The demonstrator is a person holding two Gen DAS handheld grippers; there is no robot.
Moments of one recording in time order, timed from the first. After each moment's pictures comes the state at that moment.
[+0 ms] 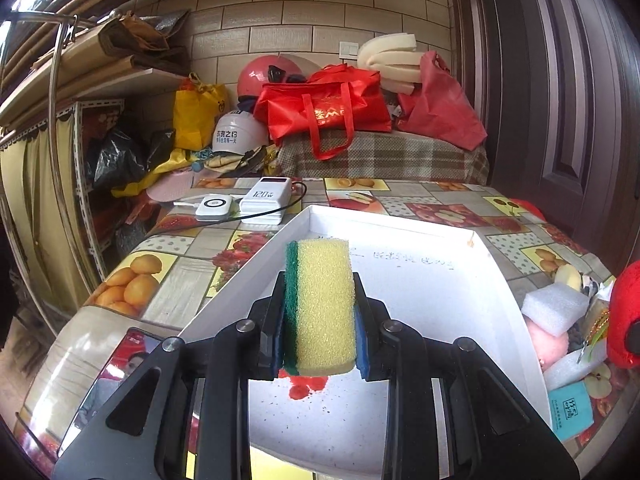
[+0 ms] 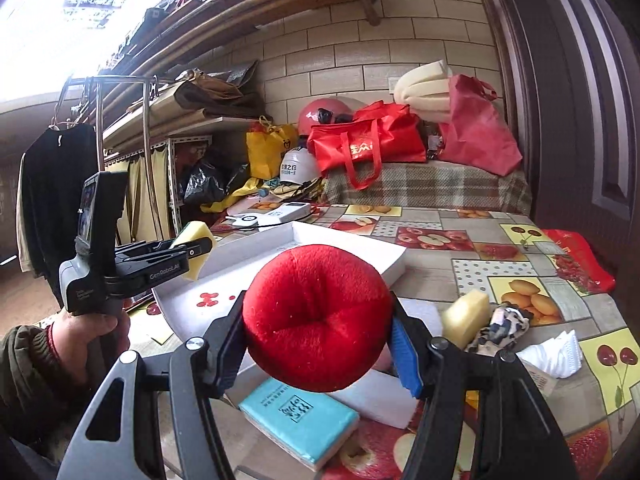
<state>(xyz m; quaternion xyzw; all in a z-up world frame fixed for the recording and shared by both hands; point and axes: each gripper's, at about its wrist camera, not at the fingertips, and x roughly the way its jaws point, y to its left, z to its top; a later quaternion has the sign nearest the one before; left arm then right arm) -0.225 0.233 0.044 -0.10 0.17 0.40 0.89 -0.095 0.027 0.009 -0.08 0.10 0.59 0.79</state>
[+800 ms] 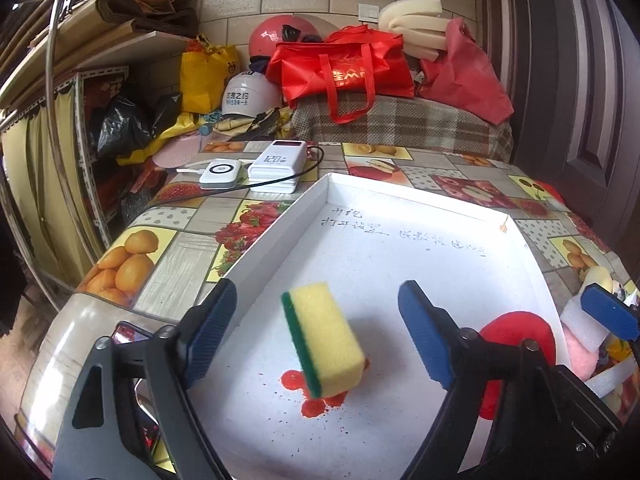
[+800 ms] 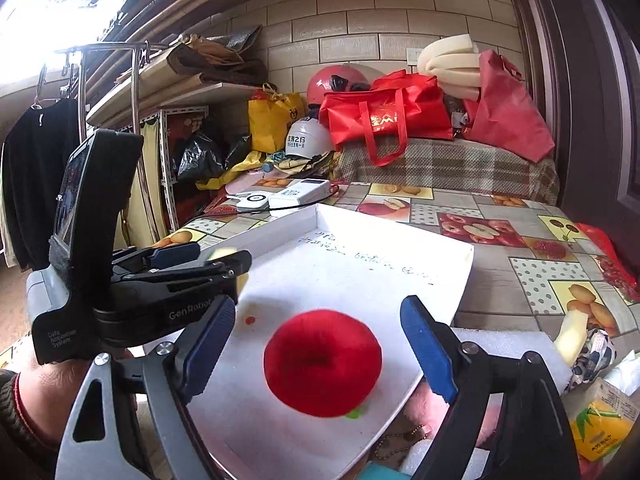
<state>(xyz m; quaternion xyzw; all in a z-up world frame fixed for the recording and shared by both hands) -0.204 0.268 0.035 -0.14 0.22 0.42 0.87 -0.118 0.126 0.001 -0.11 0.13 0.58 0.80</state>
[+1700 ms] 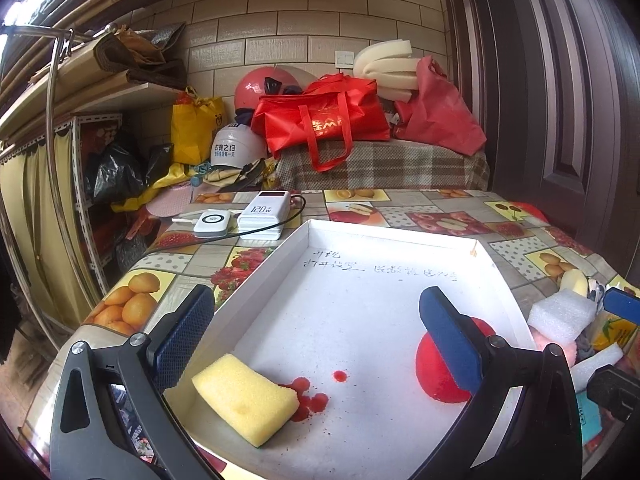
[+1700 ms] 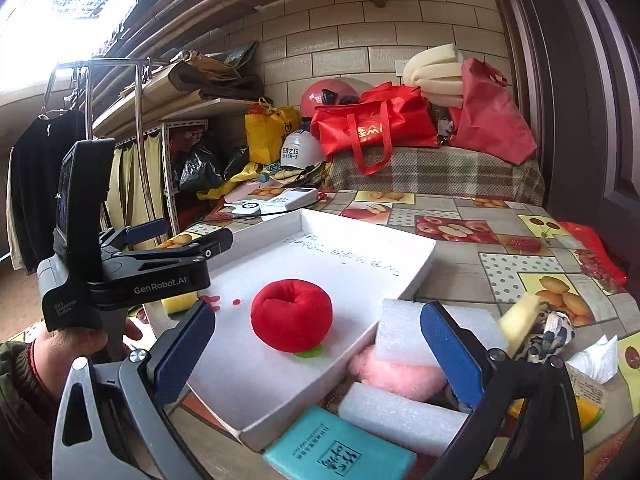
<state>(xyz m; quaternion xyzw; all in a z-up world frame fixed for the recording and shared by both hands) -0.218 0.232 0.050 -0.08 0.15 0.39 0.90 -0.102 0.070 0.002 -0.10 0.12 0.58 0.80</state>
